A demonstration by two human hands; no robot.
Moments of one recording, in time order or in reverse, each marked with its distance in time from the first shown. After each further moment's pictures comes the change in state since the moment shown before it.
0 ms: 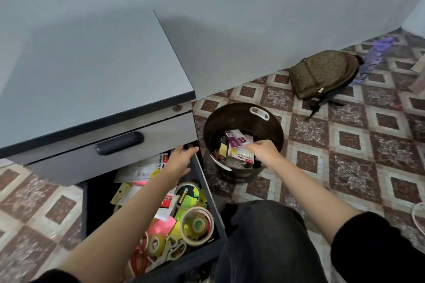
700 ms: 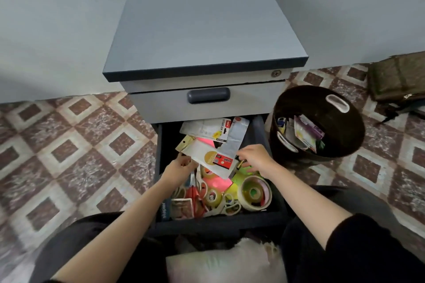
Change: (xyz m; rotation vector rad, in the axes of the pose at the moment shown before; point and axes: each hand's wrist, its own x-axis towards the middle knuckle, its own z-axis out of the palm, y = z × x) left_hand -0.050 -0.134 -0.172 0.308 0.185 -0.077; right_hand -0.061 0.000 0.196 -0.192 -0.309 -0.045
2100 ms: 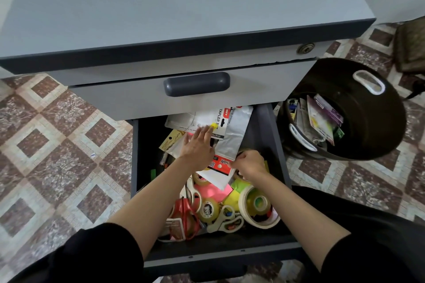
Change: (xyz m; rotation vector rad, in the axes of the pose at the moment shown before) left_hand 0.131 0.022 0.062 0.904 -0.217 0.318; right_hand 0.084 0.037 0.038 -0.084 0.023 0.154
